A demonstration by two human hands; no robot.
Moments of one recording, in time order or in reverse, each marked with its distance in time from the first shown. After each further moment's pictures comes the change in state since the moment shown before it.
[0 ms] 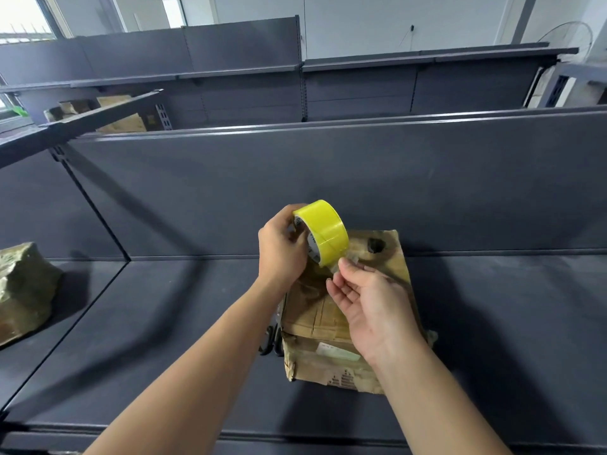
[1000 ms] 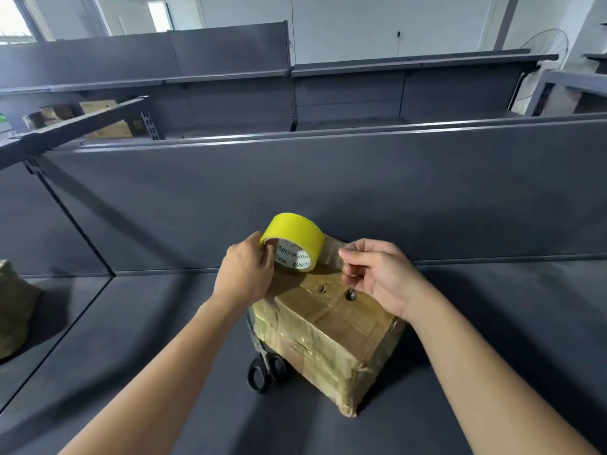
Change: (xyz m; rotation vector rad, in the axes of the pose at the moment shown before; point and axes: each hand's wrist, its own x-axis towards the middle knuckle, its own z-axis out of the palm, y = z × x) left_hand 0.015 -0.022 -0.042 0.533 -0.157 -0.095; right_hand 0.082 -0.047 -0.006 -0.450 -0.341 -0.048
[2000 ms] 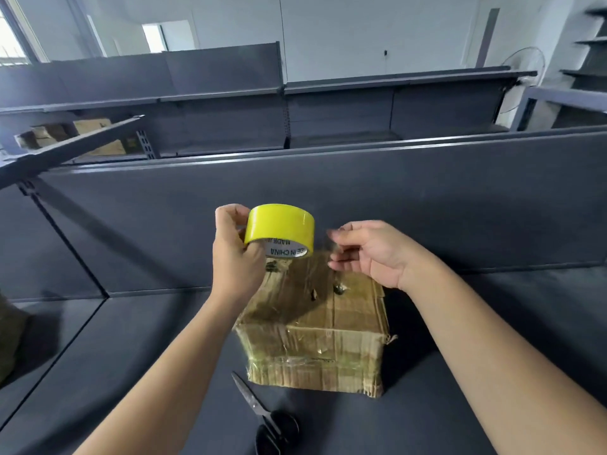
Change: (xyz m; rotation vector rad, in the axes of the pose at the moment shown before) left_hand 0.011 0.028 -0.028 -0.567 0.247 0.100; right_hand 0.021 -0.048 0.020 -0.115 -0.060 0.013
